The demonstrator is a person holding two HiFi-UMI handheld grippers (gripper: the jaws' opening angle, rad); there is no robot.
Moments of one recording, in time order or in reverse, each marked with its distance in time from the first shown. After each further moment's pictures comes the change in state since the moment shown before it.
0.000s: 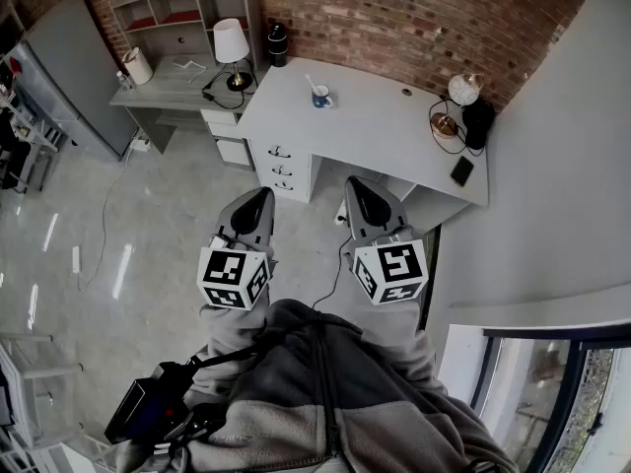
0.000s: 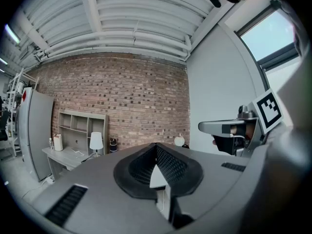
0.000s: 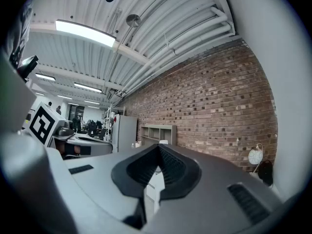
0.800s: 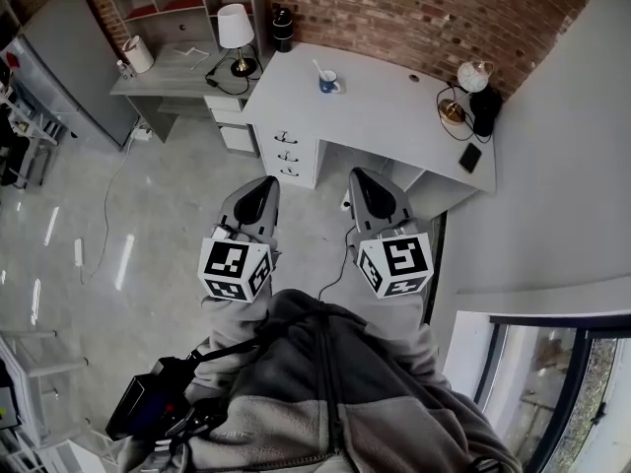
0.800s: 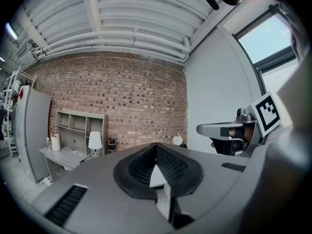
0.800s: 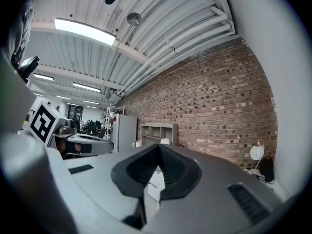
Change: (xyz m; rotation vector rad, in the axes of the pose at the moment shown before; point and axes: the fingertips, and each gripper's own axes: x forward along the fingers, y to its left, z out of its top) left arm -0.013 0.005 -0.018 0.008 -0.013 -0.032; right arm -0.003 0.019 -0.023 0.010 -0.004 -0.002
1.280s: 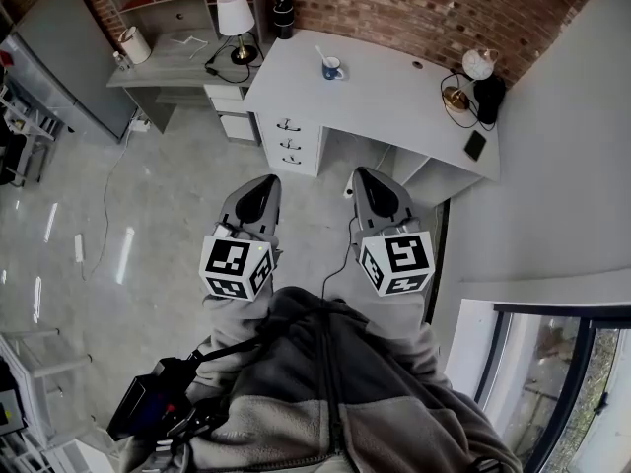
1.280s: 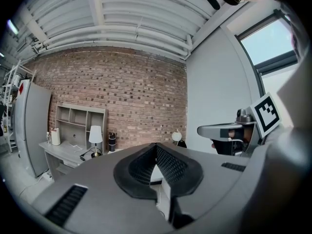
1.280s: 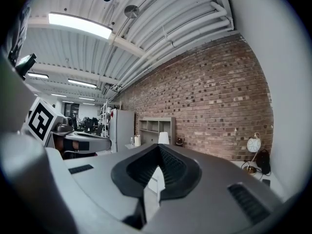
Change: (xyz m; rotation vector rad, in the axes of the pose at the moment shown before) left arm -0.015 0.025 -0.010 -0.038 0.051 -0.026; right arm 0.009 0.022 -0.013 0.023 0.081 -0.046
